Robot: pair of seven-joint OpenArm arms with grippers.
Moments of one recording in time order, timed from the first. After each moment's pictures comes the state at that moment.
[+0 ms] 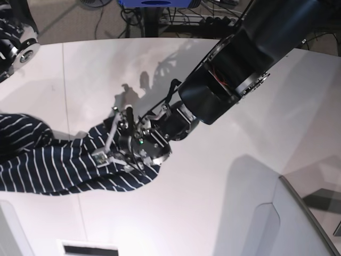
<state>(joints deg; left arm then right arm) -32.5 6.2 50.5 40.0 -4.6 -24.2 24.7 21.2 15.8 46.7 113.6 -2.8 38.2 -67.2</state>
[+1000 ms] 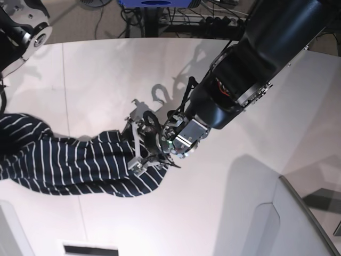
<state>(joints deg) -35.0 4.8 52.8 16.5 -21.3 -21.8 4.2 15.8 11.3 40.6 113.5 -2.6 38.2 -67.0</state>
